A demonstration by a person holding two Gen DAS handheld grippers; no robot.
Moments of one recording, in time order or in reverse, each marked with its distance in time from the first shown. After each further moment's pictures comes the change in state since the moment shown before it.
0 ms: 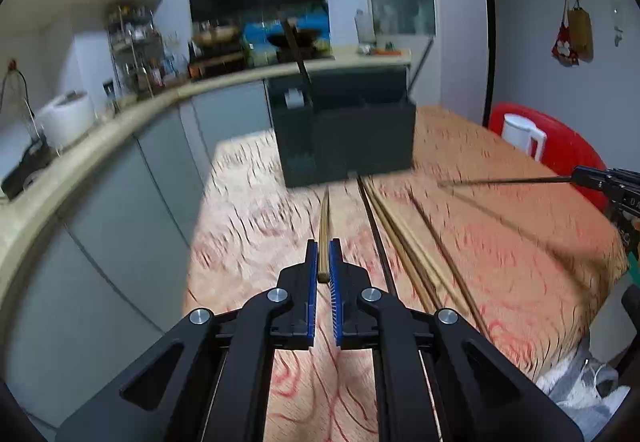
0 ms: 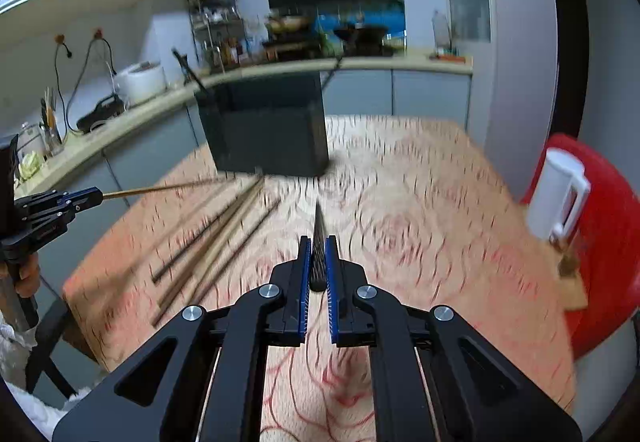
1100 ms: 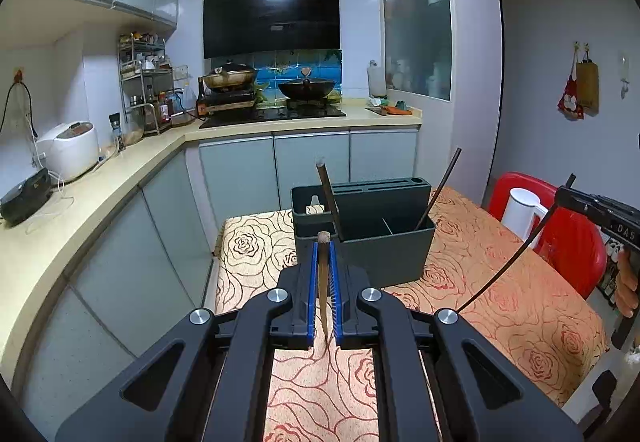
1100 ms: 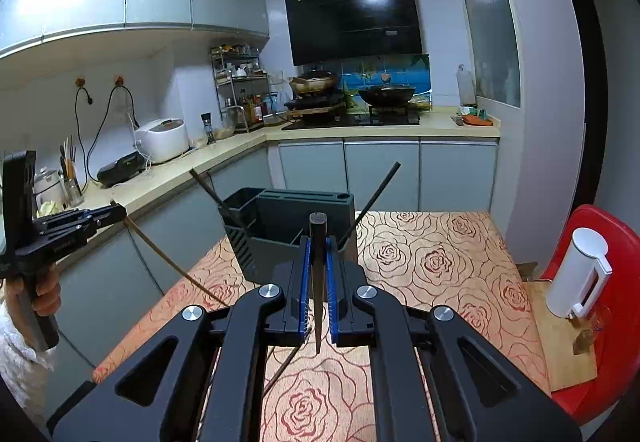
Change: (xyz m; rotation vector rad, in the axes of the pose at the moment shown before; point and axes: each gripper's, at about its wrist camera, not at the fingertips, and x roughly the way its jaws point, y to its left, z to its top) left arm -0.005 0.035 0.116 -0.065 -0.117 -0.017; right arm 0.013 0.010 0.119 -0.006 -0.157 0.093
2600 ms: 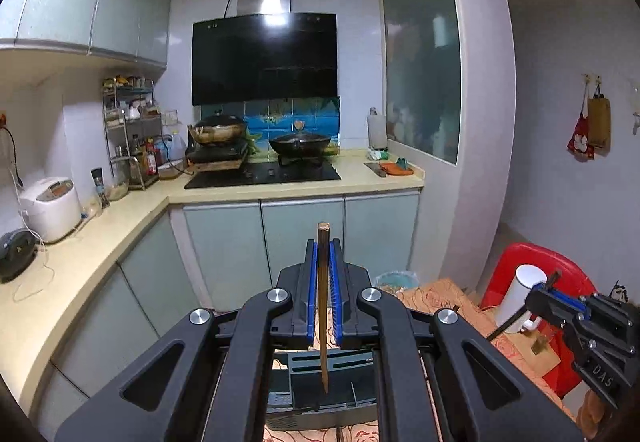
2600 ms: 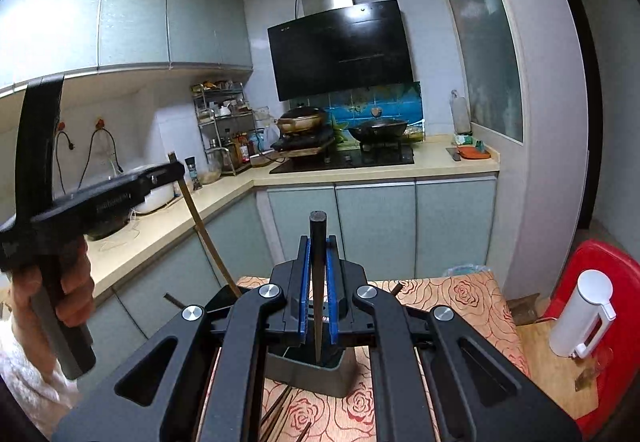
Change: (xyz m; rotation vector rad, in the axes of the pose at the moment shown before) left arm 0.090 -0.054 0.179 -0.023 -0.111 0.013; right arm 0.052 -0.014 0.106 0.049 -0.091 -0.033
